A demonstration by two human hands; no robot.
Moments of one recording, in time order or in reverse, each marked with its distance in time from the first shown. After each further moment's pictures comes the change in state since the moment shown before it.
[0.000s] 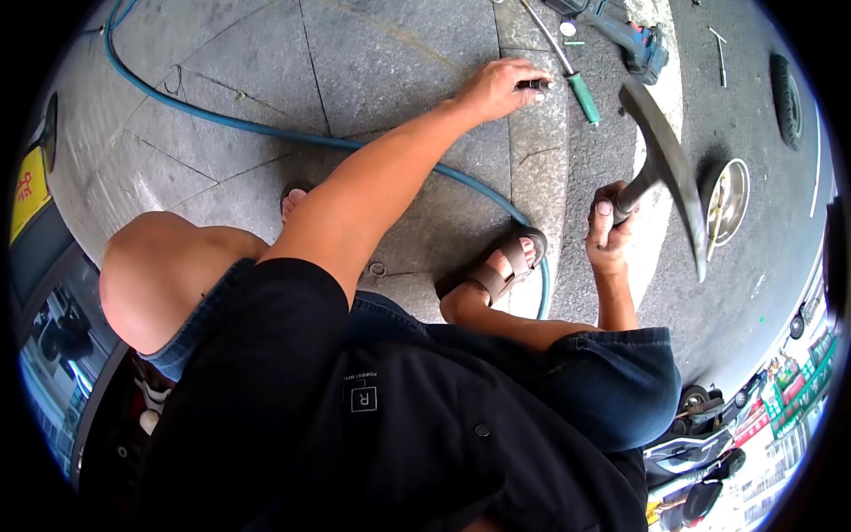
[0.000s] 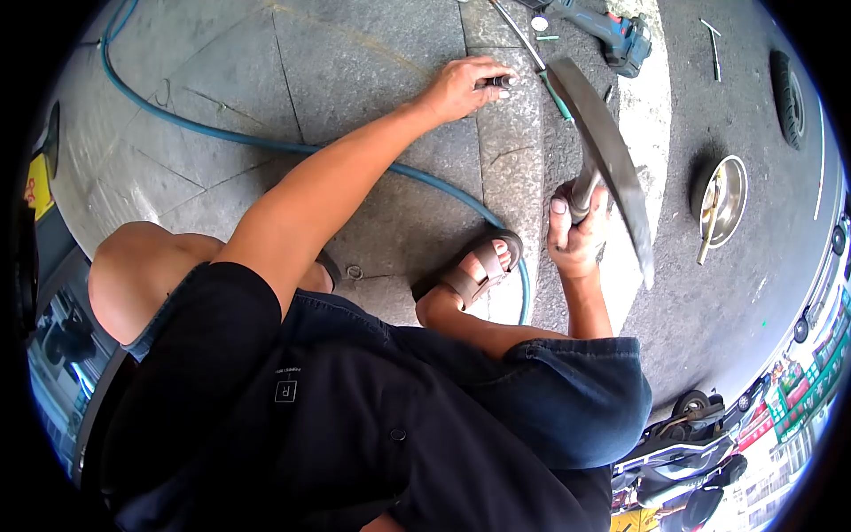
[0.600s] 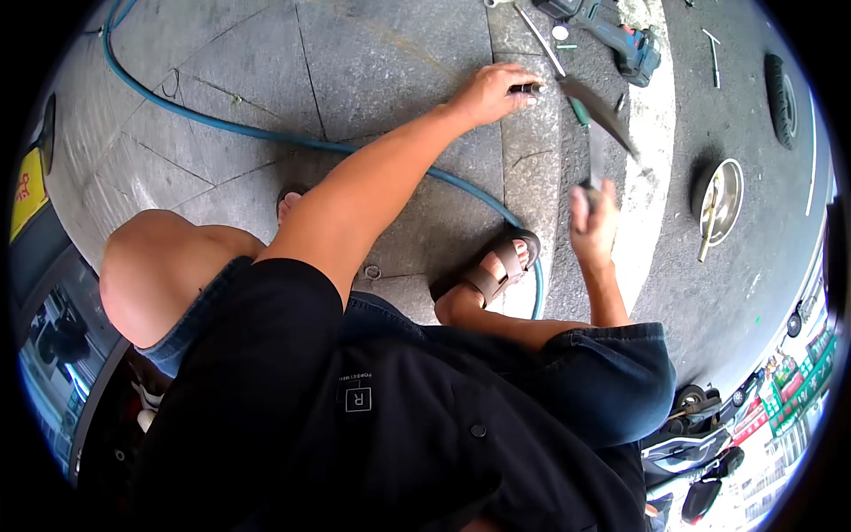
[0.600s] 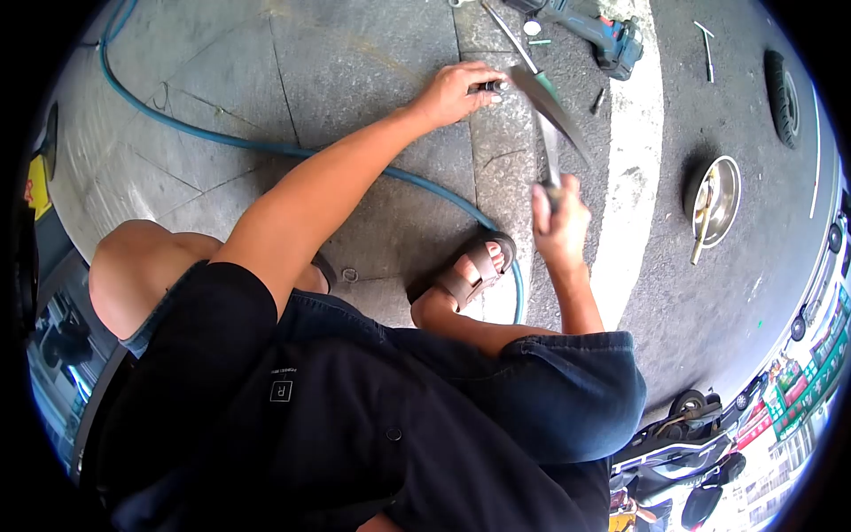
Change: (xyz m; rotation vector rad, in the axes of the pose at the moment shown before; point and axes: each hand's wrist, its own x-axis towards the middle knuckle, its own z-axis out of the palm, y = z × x) left_hand 0.005 -0.006 0.003 -0.023 0.003 -0.002; right_hand -0.005 0.009 0.010 -0.148 -0.147 0.216
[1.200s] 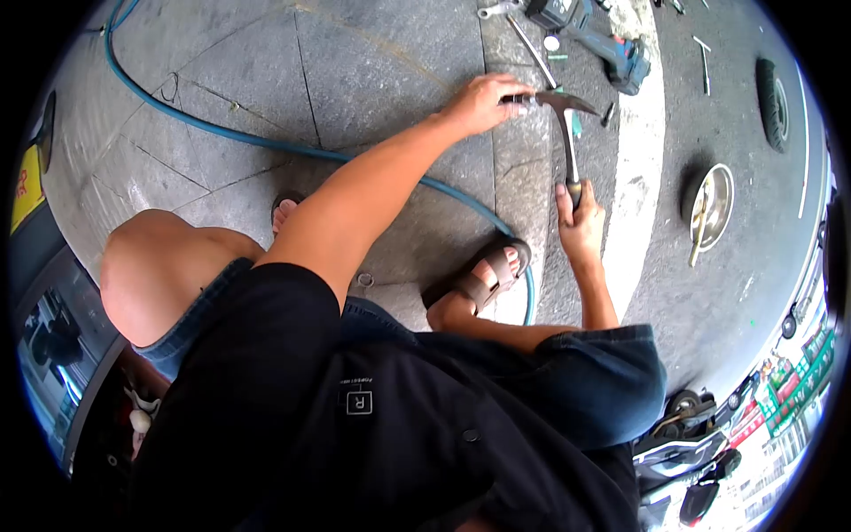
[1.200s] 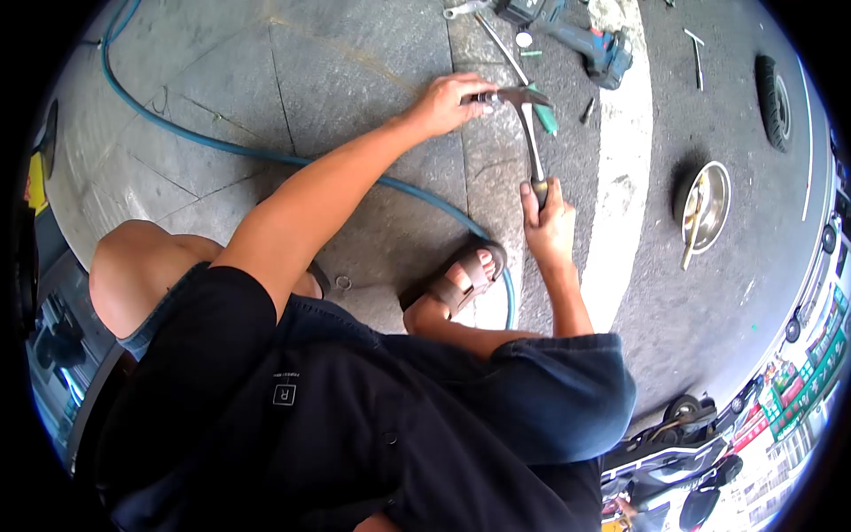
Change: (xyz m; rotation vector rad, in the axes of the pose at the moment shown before) left_hand 0.004 0.006 -0.003 -0.056 -0.043 -0.042; right_hand 0.010 -0.010 0.000 -0.155 -0.054 0.183
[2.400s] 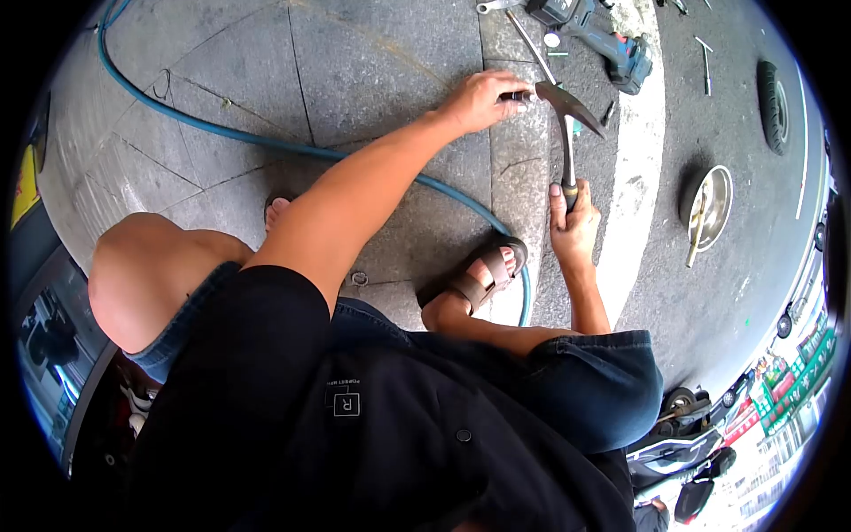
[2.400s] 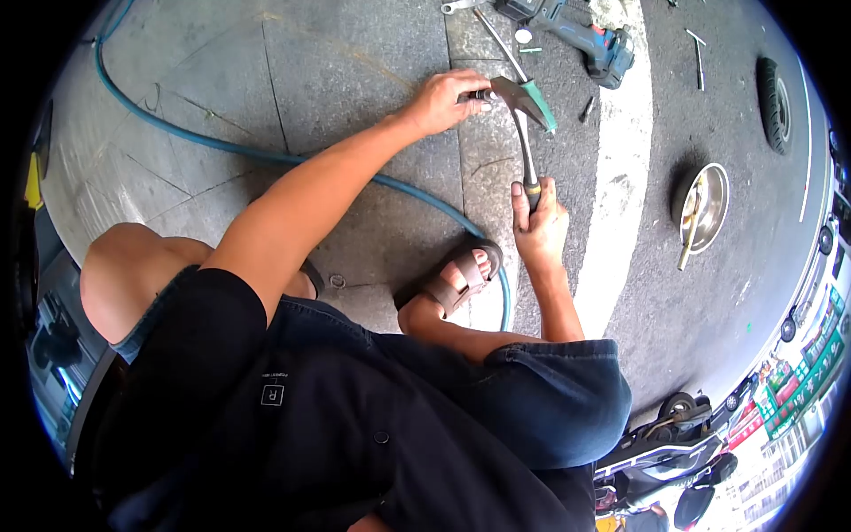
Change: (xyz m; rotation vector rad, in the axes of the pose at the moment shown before) left_hand -0.005 -0.002 0.003 0.095 0.068 0.021; right_hand -0.003 -0.003 0.009 0.065 0.066 -0.047
